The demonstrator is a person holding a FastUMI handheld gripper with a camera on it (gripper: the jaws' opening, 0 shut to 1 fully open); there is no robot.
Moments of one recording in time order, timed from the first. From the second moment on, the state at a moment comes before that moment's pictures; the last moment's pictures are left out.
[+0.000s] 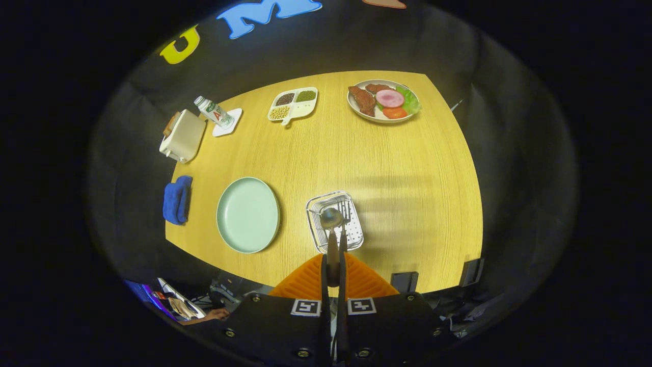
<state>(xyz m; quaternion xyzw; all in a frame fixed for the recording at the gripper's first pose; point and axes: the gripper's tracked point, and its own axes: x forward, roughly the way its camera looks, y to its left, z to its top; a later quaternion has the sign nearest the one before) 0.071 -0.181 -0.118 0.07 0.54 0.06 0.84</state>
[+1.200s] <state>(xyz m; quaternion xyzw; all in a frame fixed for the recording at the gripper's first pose) 0.043 -0.097 0.026 0.06 0.14 -0.01 0.99</state>
